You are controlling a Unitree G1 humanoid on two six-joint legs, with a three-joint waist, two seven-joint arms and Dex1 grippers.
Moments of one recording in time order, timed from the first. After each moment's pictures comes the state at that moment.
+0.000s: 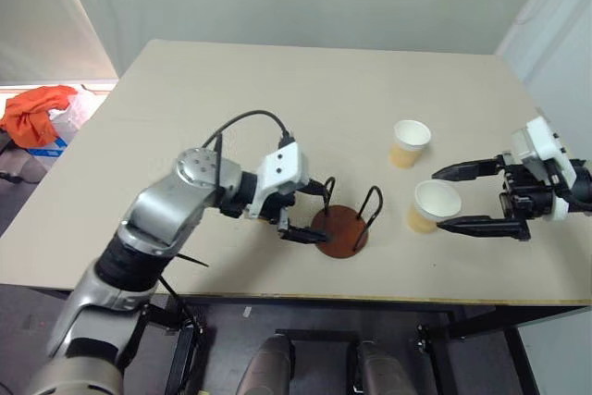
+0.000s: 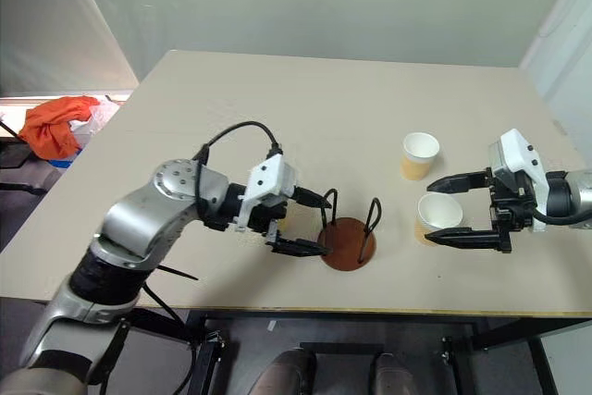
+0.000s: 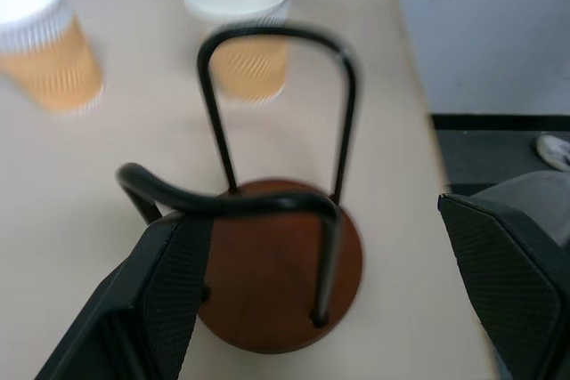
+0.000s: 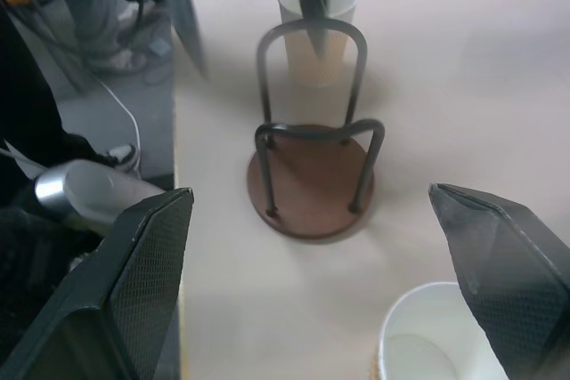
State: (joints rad) left arm -0.72 0.74 -0.25 -0.32 -0.43 0.75 -1.22; right arm -0.41 -1.09 -0.14 -0.22 0.63 0.61 1.39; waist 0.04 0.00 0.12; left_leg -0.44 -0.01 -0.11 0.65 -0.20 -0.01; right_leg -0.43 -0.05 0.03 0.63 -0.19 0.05
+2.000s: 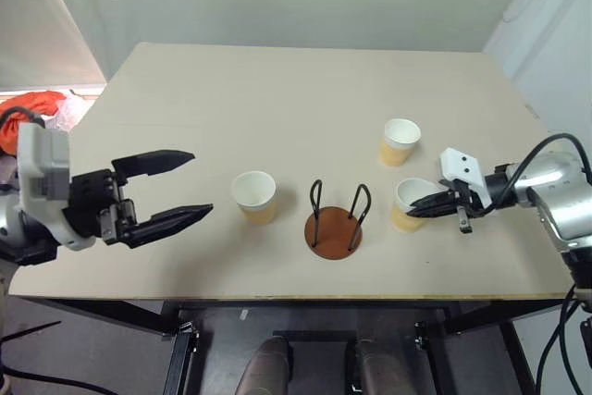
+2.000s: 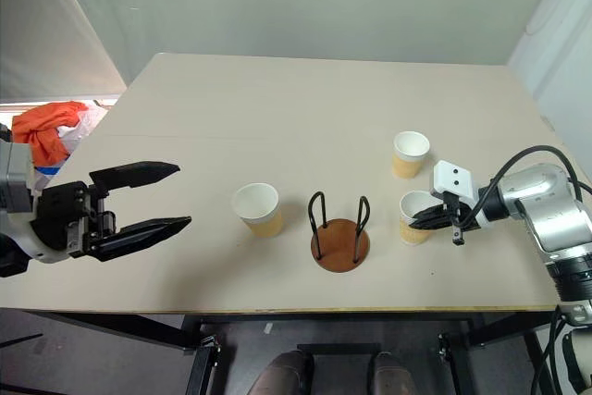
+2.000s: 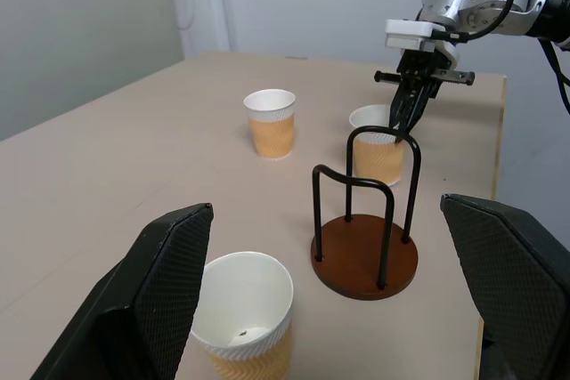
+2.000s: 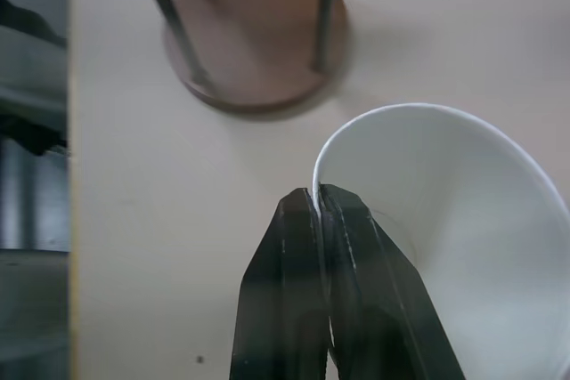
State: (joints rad) left arm -0.07 0.95 0.65 -0.43 -0.91 0.65 -1.14; right arm -0.61 -0.94 0.17 0.03 0.27 0.45 1.48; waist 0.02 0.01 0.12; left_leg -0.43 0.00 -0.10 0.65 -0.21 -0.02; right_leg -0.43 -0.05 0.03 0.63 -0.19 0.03
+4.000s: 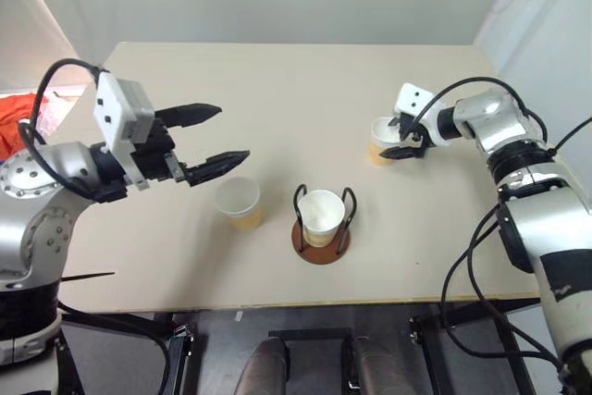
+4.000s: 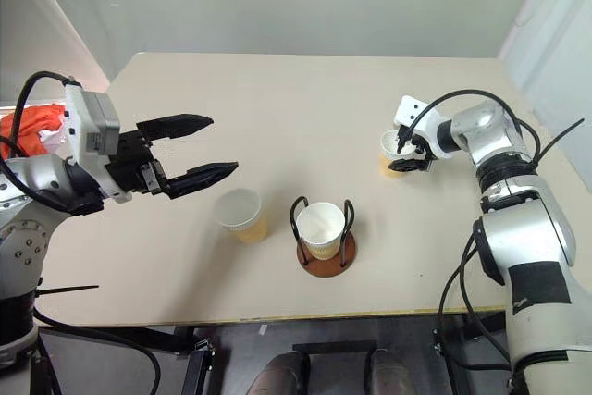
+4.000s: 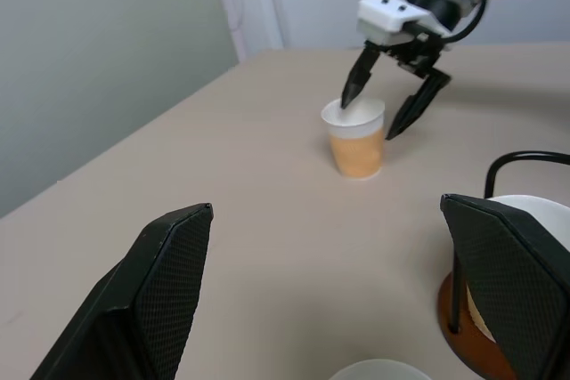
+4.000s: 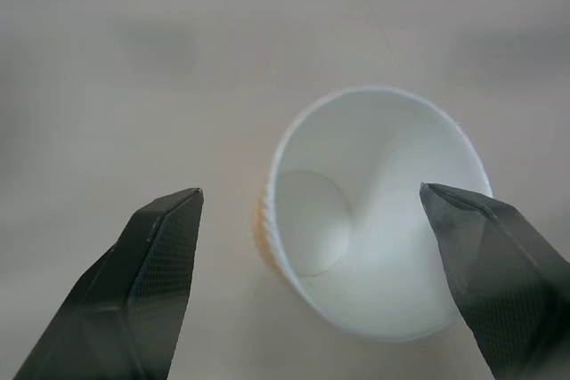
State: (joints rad) left arm -0.41 0.92 0.30 -0.32 -0.71 0.58 -0.92; right arm -1.33 -0.53 0.35 1.26 -0.18 -0.08 1.10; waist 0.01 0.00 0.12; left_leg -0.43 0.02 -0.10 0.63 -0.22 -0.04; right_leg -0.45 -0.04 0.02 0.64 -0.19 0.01
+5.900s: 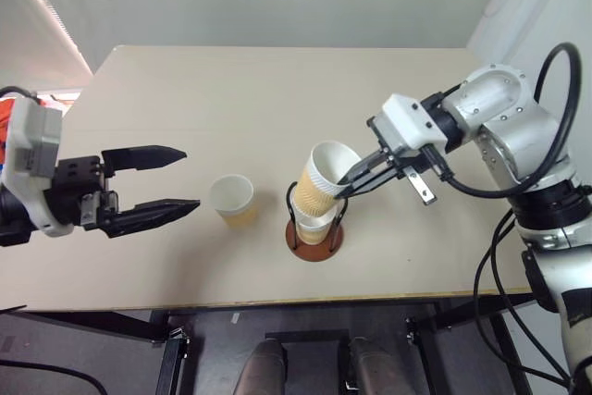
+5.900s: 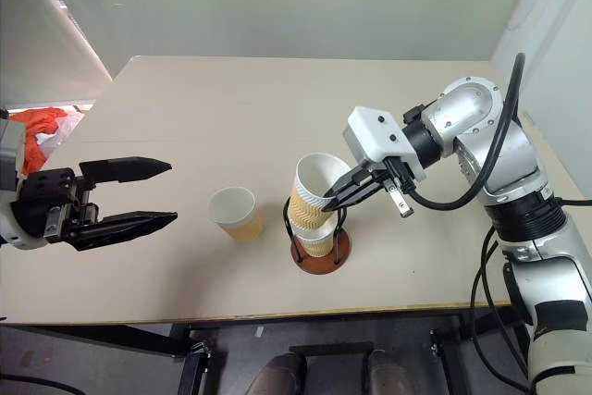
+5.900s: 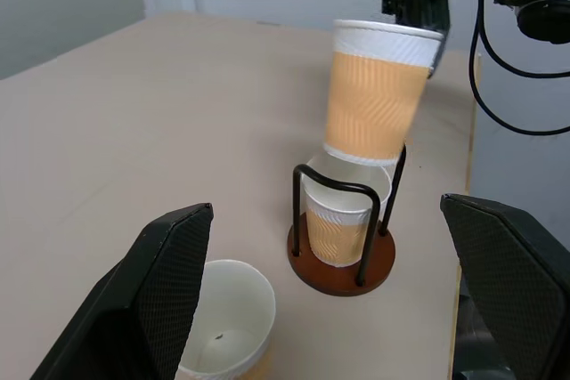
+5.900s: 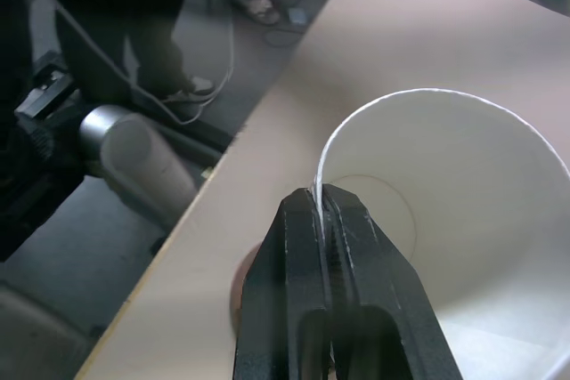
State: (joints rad) left arm -0.11 1.11 0.63 -0.34 -0.95 0.75 -1.19; right arm -1.04 -0.69 0.35 -0.06 0.39 0.39 1.61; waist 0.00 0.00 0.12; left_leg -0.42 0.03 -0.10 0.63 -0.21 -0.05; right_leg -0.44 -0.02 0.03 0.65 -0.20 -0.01
